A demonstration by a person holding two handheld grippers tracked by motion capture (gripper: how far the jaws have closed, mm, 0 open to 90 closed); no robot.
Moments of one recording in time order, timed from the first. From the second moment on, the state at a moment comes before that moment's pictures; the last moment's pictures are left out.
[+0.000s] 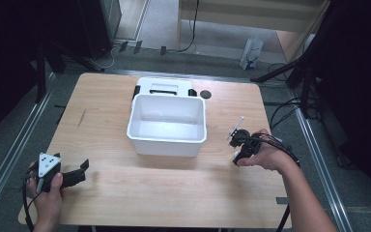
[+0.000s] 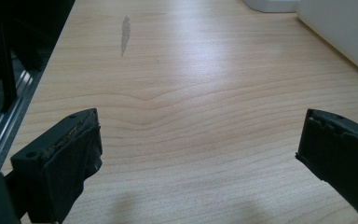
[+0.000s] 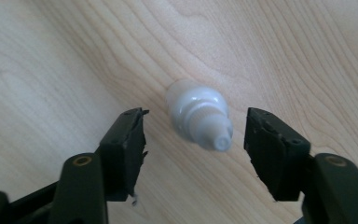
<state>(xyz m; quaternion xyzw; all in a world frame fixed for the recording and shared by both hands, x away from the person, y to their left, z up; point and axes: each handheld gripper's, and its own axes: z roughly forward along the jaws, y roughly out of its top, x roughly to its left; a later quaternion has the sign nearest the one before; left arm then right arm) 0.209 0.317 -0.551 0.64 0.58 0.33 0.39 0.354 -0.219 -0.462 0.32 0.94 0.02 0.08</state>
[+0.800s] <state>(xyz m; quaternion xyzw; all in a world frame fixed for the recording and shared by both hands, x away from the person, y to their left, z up) 0.210 0.317 -0.551 0.64 0.58 0.32 0.39 0.370 -0.223 -0.466 0.36 0.93 0.03 0.04</state>
